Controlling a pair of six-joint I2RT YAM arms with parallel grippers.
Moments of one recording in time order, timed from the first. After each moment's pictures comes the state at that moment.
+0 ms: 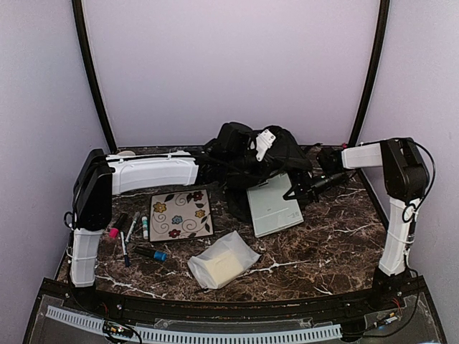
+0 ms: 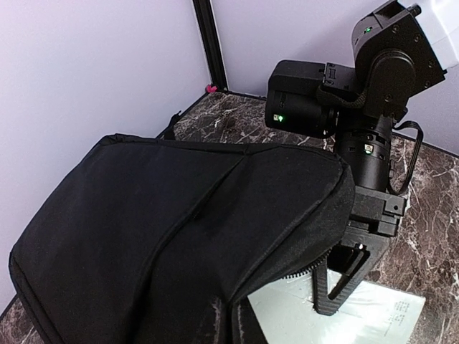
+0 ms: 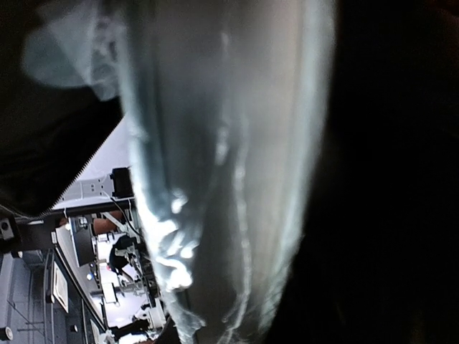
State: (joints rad) left arm -0.93 2.12 1.80 -0.05 -0.02 0.16; right arm 0.21 2.03 1.34 -0.77 -1.14 0.02
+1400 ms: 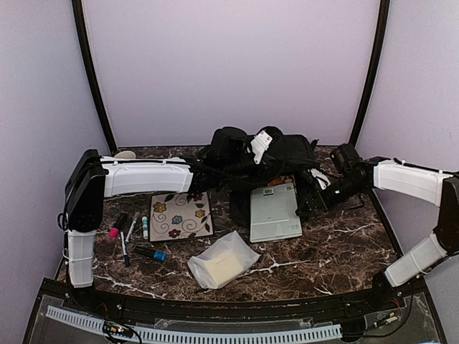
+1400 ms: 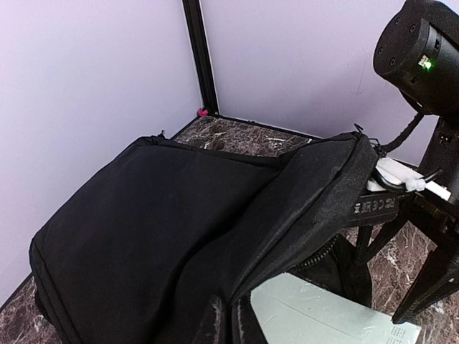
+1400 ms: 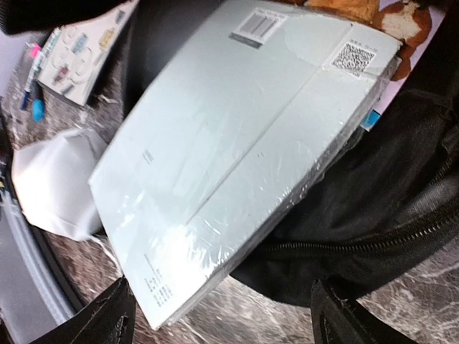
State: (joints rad) left arm -0.94 2.05 1.65 0.12 -0.02 0.13; right arm 0.35 1.42 0.94 -0.62 -0.53 -0.10
